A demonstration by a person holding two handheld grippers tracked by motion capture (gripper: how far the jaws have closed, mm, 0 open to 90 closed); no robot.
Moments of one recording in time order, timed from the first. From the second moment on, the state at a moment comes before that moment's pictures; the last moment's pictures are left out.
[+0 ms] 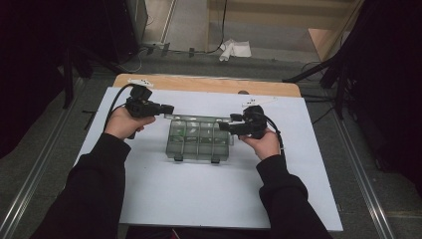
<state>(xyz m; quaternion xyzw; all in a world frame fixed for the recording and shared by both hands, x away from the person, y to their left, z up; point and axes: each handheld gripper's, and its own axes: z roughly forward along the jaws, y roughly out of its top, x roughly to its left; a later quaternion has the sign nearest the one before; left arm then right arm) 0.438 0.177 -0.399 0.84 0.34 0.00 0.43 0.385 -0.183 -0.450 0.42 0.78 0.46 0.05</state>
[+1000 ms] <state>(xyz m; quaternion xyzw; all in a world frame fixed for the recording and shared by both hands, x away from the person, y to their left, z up) 0.427 0.179 -0.406 0.84 0.33 0.00 0.44 0.371 -0.228 -0.434 0.45 0.76 0.47 0.06</state>
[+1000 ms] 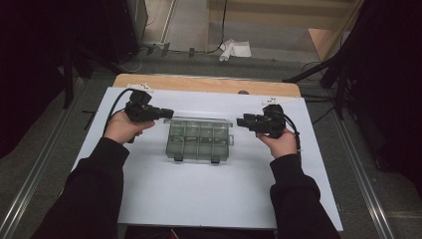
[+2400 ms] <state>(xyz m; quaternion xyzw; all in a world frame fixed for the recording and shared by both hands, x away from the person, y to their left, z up) 0.419 0.182 -0.433 0.85 0.30 0.00 0.43 0.381 -0.189 -0.452 0.41 0.79 0.46 0.00</state>
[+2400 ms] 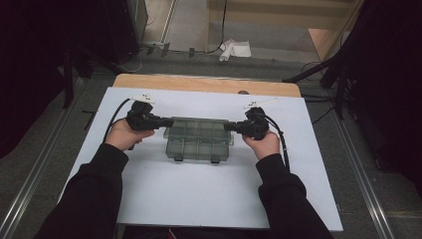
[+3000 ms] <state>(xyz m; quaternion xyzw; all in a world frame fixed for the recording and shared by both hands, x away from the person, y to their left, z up) 0.416 0.181 -0.444 0.86 0.29 0.01 0.43 0.381 -0.184 -0.462 0.40 0.80 0.45 0.00</state>
